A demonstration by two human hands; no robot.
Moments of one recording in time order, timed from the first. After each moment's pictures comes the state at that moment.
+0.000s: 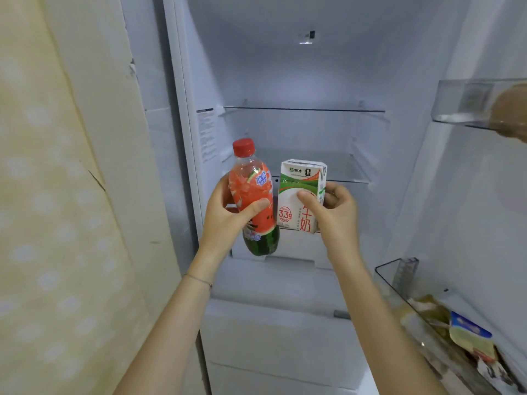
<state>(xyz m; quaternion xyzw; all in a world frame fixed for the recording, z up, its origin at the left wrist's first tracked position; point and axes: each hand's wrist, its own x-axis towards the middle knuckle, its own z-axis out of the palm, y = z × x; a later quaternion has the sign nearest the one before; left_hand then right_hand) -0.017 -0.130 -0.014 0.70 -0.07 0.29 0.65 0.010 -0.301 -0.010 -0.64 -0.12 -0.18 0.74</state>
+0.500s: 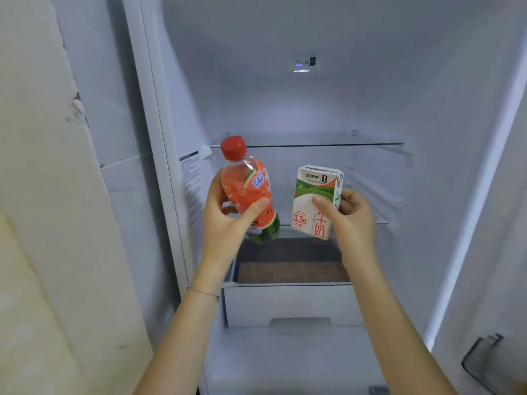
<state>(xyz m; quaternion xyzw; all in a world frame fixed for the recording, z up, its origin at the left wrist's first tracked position) 0.134 -0.078 0.025 0.65 -0.16 0.32 0.67 0.144 -0.263 0.018 -0.62 -0.06 -0.27 0.73</state>
